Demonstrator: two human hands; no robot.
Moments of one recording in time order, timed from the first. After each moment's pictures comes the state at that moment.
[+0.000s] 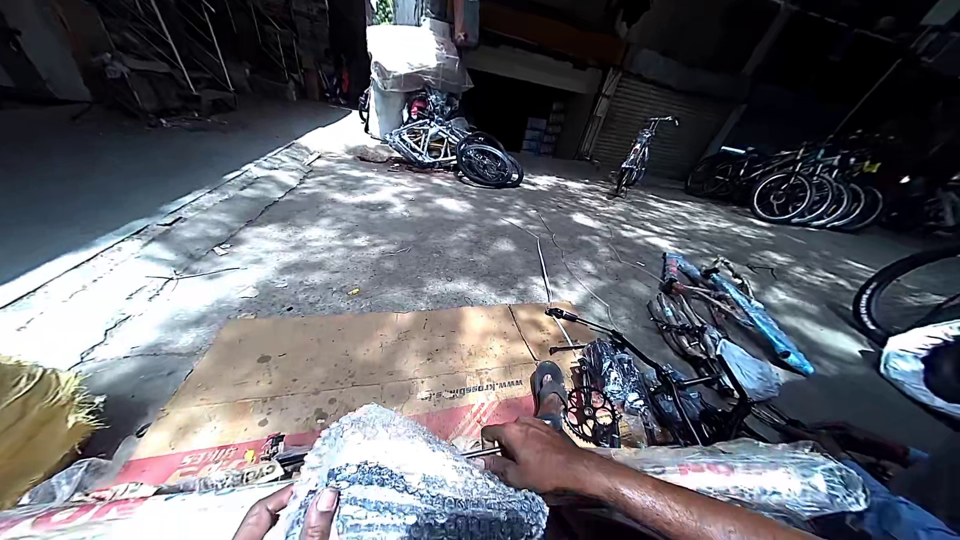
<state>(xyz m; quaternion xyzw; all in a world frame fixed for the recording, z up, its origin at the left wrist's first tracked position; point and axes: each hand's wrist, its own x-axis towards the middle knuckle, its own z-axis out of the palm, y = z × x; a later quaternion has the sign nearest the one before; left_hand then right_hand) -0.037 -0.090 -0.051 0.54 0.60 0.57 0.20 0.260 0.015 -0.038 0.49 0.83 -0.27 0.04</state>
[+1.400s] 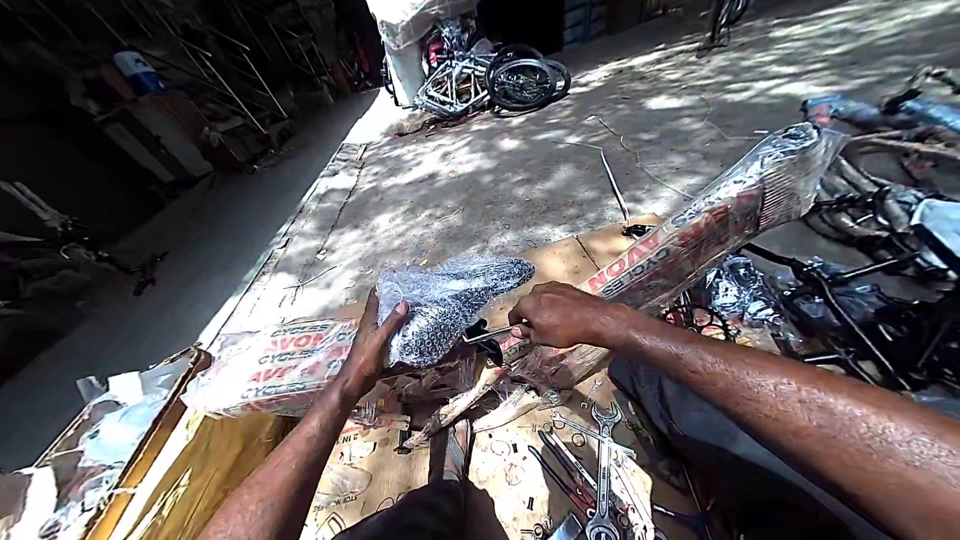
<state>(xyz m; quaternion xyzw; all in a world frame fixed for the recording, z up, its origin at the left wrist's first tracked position) -0.088 0.087 -0.027 0.60 0.55 0.41 0.42 0.231 0.080 0.015 0.46 0.88 -0.12 0.02</state>
